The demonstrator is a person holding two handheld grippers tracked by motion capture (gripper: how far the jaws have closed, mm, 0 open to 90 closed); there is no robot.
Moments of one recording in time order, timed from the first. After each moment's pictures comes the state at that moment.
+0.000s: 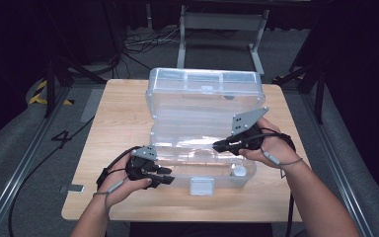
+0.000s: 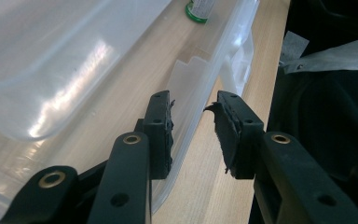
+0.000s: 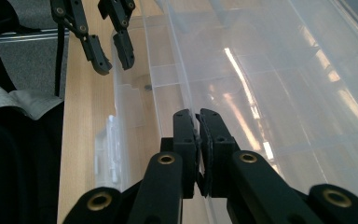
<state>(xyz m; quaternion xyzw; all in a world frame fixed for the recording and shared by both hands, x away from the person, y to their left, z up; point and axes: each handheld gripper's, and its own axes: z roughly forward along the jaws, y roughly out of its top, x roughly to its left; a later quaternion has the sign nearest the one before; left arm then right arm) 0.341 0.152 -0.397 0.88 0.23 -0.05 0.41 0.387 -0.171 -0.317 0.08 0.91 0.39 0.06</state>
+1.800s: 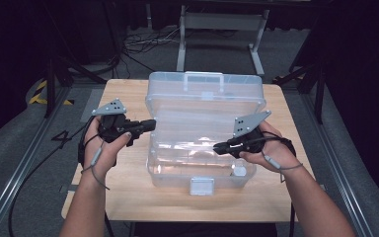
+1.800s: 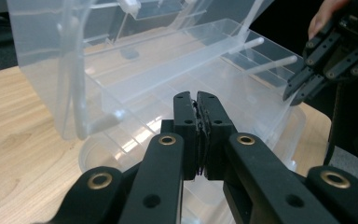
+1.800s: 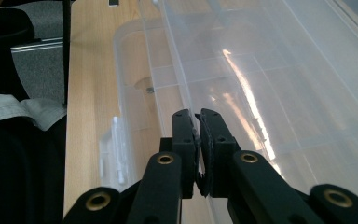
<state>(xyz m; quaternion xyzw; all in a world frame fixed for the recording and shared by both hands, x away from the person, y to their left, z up) 0.379 0.197 -0.311 0.78 0.33 0.08 0.53 0.381 -0.174 -0.323 0.10 0.91 0.40 0.06</state>
